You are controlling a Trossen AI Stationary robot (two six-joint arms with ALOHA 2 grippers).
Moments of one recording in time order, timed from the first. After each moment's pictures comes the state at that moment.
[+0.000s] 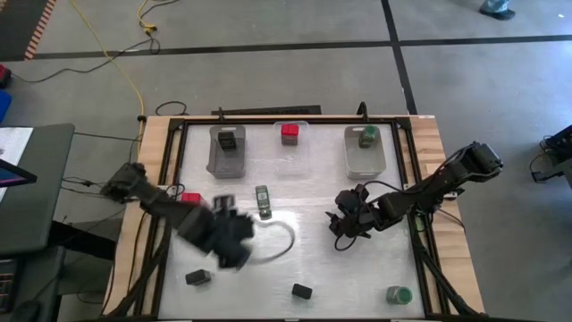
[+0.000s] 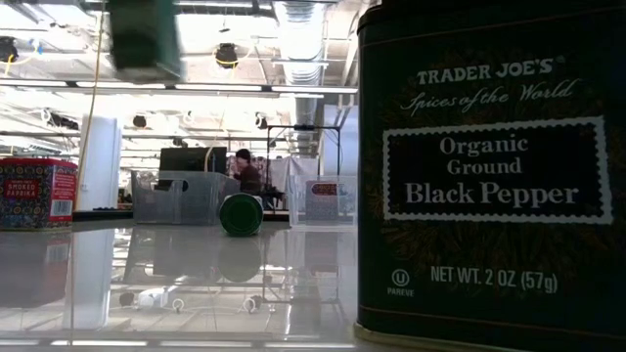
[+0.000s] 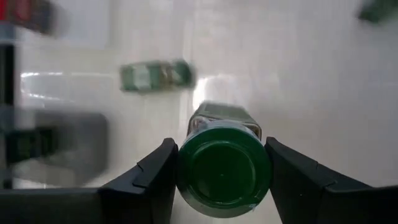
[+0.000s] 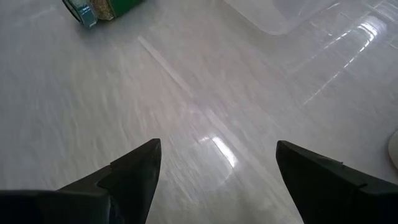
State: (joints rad) left arm -0.53 1.74 1.88 -1.51 -0.39 -0.58; right arm 0.39 1.40 0.69 -0.33 0.65 0.87
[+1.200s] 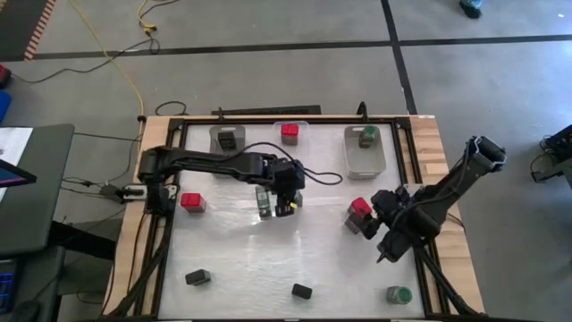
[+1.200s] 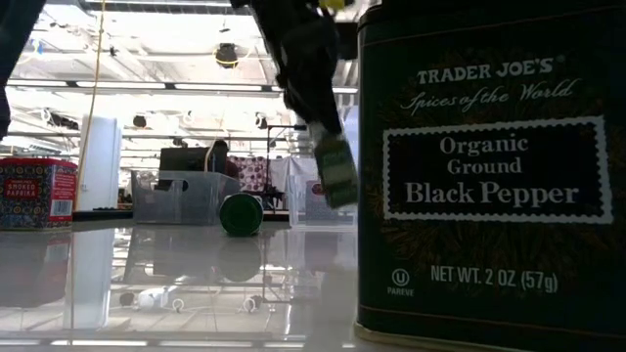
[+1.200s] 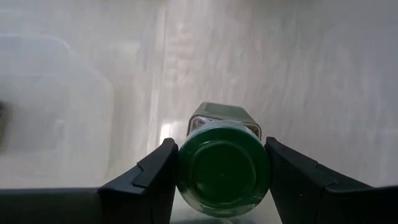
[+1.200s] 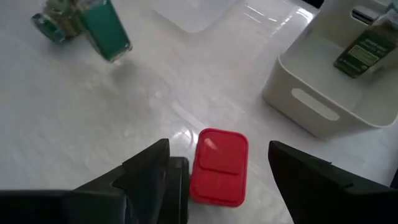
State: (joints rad) left arm 0.02 1.89 1.61 -0.74 -0.07 -0.03; right arm 0.74 1.28 0.98 -1.30 0.79 1.57
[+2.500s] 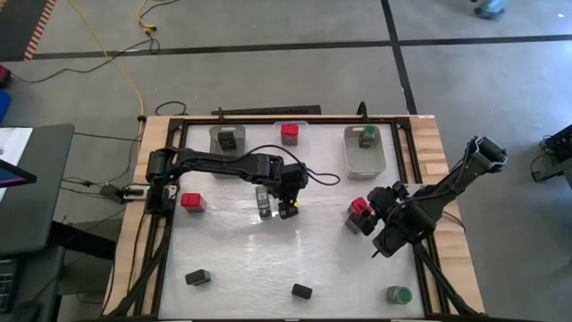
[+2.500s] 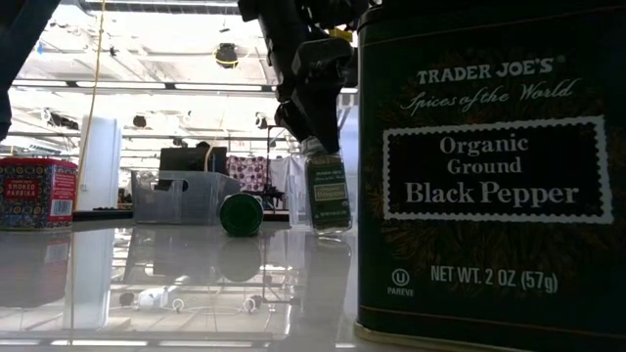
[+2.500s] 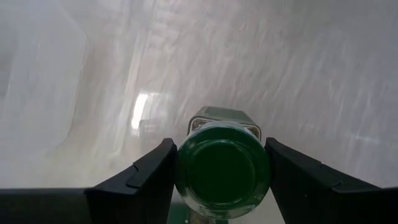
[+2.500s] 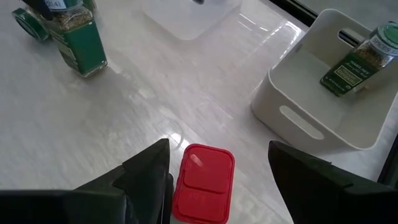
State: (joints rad) left arm 0.03 1.95 1.66 -0.83 -0.01 -0.23; right arm 0.68 1.28 0.98 -1.29 0.81 1.45
